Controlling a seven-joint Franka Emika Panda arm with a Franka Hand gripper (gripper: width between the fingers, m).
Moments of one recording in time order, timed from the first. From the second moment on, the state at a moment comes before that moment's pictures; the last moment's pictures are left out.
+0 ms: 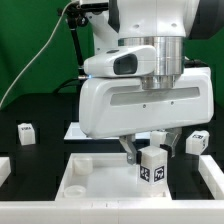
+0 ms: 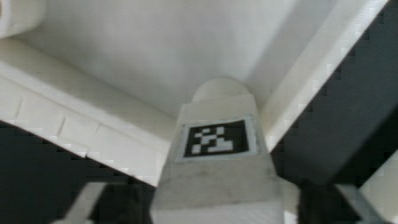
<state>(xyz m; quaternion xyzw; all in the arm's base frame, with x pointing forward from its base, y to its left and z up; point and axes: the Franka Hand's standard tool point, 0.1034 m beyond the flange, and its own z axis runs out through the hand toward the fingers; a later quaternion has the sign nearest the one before) 0.658 0.067 0.080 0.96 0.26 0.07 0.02</state>
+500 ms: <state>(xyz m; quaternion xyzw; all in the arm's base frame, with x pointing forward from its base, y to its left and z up) 0.658 0.067 0.080 0.98 0.18 0.07 0.01</state>
